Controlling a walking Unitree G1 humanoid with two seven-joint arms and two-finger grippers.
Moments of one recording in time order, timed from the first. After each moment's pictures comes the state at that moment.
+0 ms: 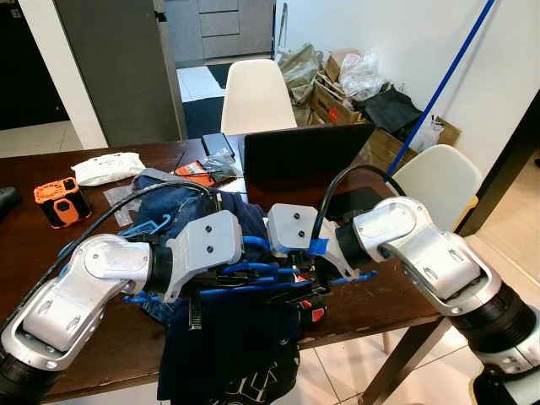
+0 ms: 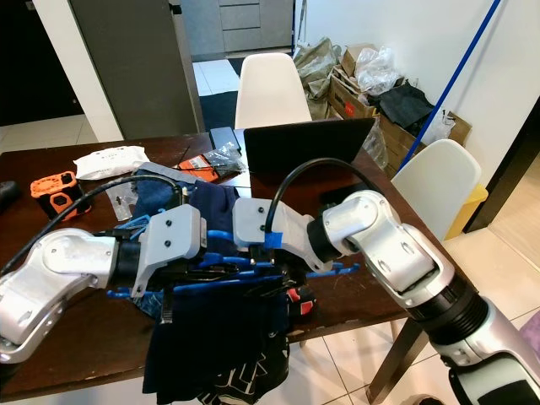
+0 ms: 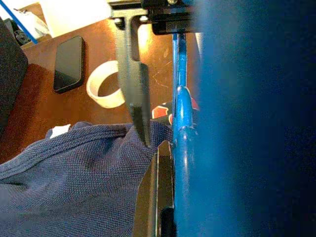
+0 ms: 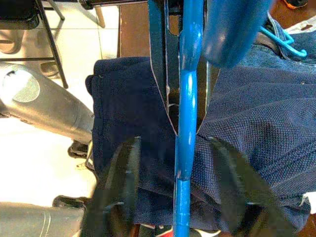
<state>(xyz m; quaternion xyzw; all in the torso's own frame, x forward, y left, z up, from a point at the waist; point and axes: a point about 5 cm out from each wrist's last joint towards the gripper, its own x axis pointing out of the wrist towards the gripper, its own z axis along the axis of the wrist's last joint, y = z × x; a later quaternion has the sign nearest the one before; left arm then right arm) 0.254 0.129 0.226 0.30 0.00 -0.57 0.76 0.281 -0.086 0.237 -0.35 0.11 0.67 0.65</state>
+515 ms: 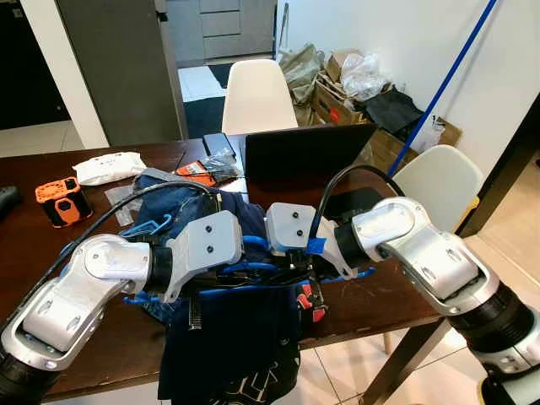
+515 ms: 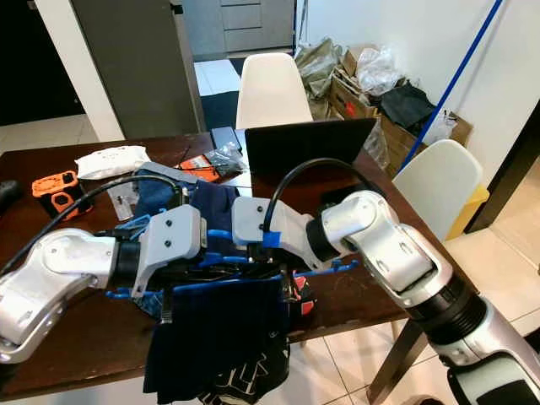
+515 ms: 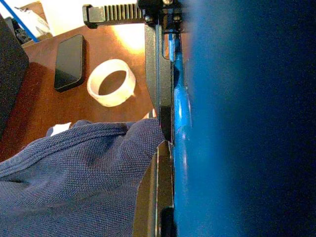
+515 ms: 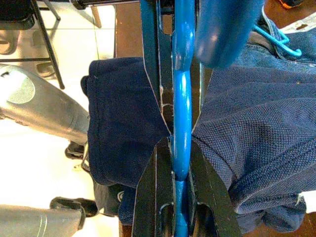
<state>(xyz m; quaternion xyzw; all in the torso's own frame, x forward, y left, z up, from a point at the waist) 0.254 0.129 0.226 0.30 0.00 -0.57 0.76 0.283 -0.086 0.236 -0.35 0.11 0.66 0.66</state>
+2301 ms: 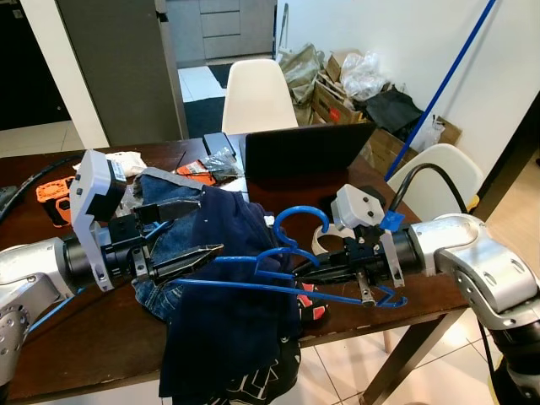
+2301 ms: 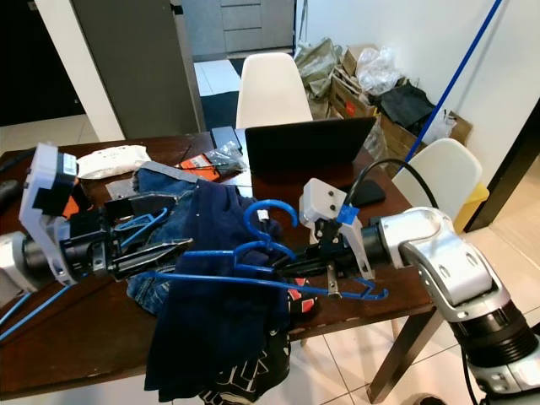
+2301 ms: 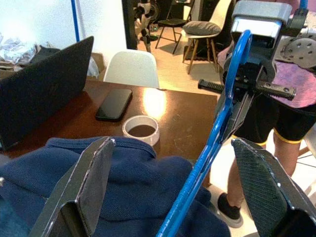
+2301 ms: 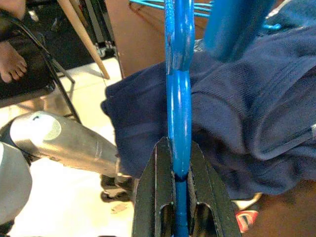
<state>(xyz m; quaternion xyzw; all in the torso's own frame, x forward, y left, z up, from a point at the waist) 0.242 0.194 0.252 0.04 -0.07 -0.49 0.87 0.276 -0.151 0.223 -0.18 0.14 0.65 0.73</state>
